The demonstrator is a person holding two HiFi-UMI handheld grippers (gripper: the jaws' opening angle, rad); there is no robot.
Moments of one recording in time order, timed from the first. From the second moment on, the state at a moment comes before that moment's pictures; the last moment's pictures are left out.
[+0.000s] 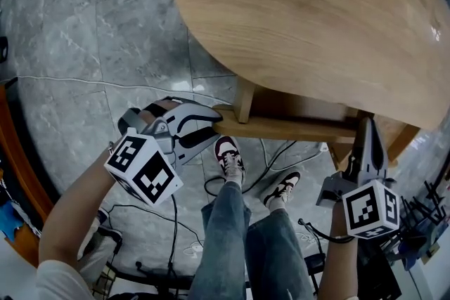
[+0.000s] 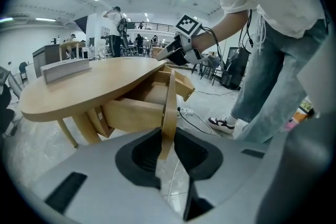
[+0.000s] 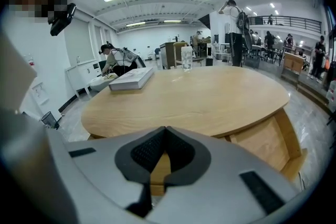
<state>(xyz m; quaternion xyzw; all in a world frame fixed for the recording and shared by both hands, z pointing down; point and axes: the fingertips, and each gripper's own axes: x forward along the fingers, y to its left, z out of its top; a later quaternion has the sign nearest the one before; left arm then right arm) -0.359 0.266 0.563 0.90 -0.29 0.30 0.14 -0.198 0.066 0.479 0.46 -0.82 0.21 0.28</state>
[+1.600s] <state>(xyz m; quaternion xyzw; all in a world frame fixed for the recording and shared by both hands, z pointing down) -0.327 0.316 0.563 0.89 -0.29 0.31 0.18 -0.133 0.076 0.476 0.48 -0.80 0.24 0.27</state>
